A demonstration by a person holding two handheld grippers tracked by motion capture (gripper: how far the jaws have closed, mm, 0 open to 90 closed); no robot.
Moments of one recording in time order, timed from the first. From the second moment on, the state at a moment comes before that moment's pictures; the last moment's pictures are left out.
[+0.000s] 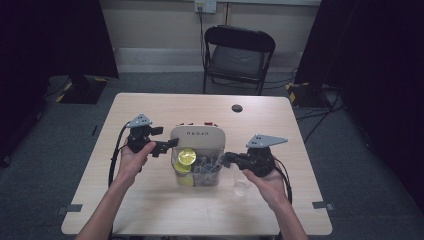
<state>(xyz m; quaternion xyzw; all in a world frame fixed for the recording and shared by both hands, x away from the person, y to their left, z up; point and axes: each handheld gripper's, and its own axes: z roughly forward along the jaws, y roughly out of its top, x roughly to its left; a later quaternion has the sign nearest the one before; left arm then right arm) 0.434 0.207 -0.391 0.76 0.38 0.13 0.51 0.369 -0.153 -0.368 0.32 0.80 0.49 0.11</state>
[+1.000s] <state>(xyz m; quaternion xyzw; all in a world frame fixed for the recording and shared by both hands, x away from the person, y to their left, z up) 0.434 0.206 -0.391 0.76 0.38 0.13 0.51 0.347 -0.199 -0.385 0.36 0.80 0.46 0.13</state>
